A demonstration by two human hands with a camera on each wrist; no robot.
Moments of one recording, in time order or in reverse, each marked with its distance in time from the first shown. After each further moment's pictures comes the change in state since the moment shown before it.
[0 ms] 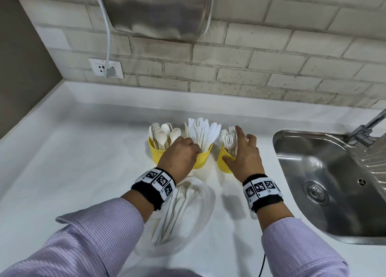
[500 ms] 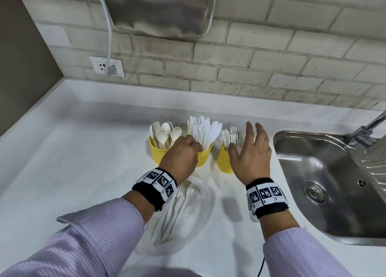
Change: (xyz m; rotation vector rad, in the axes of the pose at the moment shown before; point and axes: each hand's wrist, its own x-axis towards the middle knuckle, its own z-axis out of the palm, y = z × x) left_hand -0.003 0.000 0.007 -0.057 0.007 -0.048; right_hand -0.011 -0.011 -0.010 -0.090 0.308 -0.074
